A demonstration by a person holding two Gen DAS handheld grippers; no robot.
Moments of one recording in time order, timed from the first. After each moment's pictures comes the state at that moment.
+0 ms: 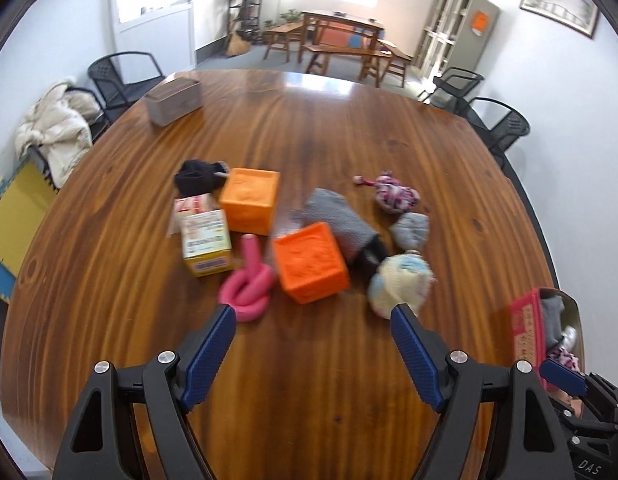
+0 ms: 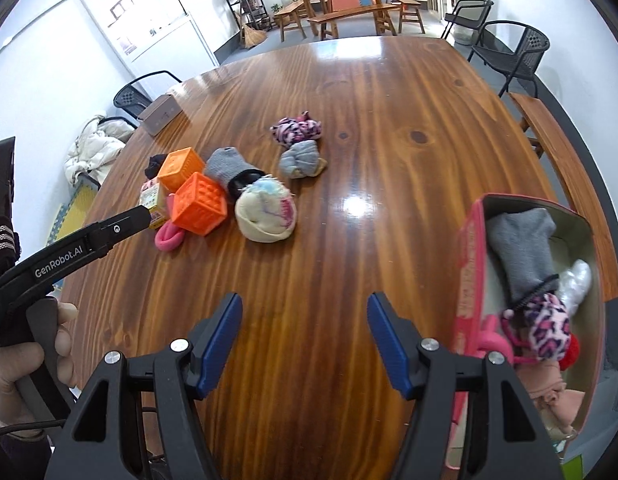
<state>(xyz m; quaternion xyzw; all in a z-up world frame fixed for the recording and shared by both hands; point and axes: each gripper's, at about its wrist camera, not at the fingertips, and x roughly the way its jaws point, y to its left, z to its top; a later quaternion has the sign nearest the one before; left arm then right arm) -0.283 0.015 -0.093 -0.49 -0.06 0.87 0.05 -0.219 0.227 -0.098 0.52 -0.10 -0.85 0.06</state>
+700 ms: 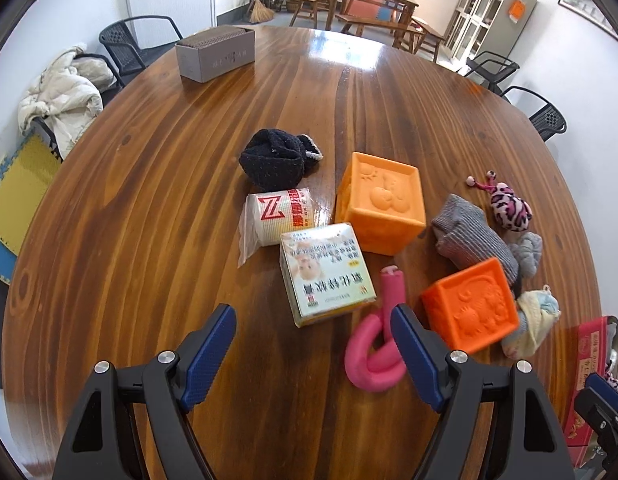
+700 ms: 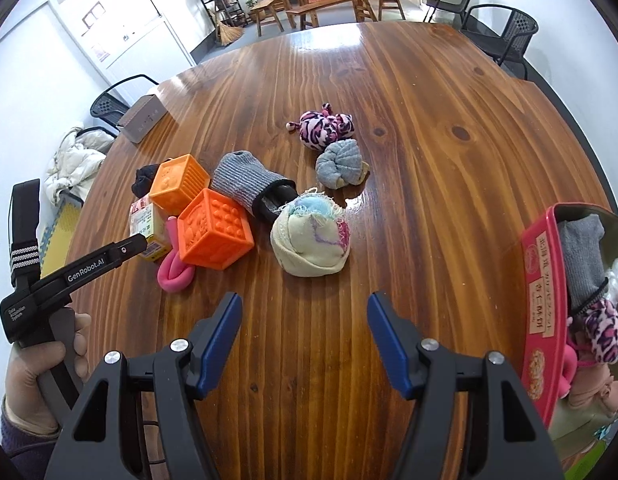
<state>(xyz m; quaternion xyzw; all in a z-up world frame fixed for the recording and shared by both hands) -0.366 -0.072 -0.165 -0.55 -0.07 0.83 0.02 -0.275 0.167 -0.125 0.54 -0.13 -0.84 0.01</state>
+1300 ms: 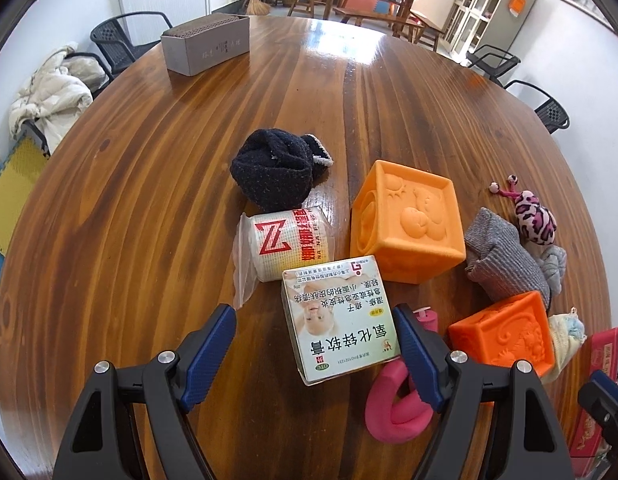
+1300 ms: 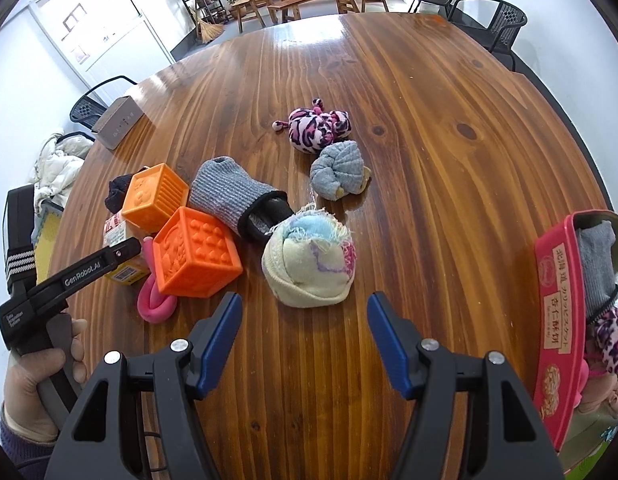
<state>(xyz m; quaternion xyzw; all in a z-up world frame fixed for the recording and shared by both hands) -0.394 -0.077 -0.187 -0.56 -0.06 0.83 0.03 -0.311 0.158 -0.147 0.55 -0.13 -0.83 -0.02</state>
